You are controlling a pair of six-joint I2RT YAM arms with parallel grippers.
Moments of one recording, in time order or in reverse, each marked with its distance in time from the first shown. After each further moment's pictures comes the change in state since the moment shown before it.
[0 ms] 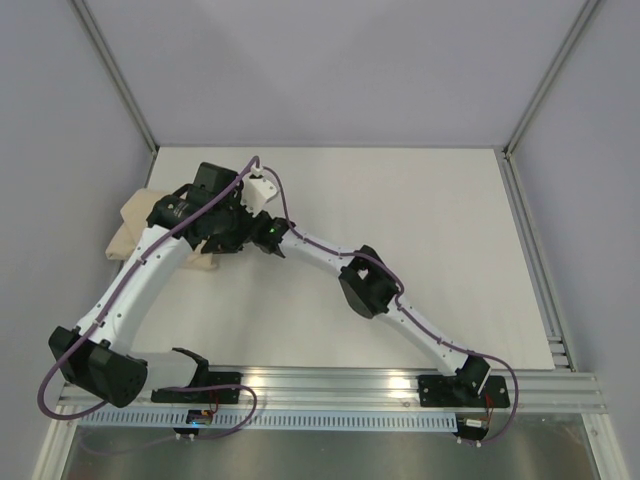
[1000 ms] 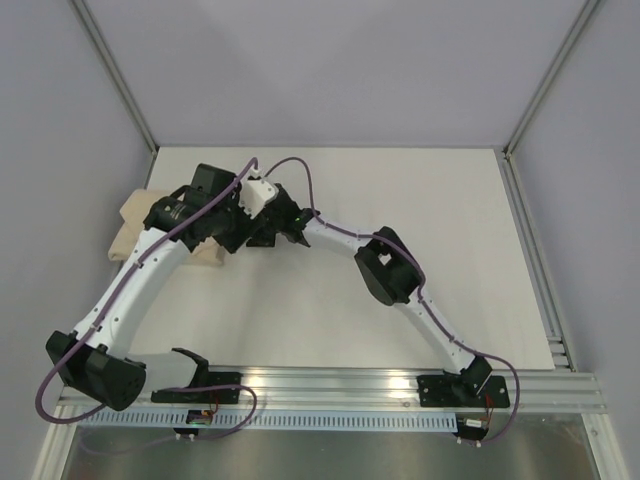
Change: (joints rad) left arm 0.000 -0.005 0.000 -0.016 -0.002 0.007; right arm -0.099 -0.192 -0.355 0.099 -0.008 0.015
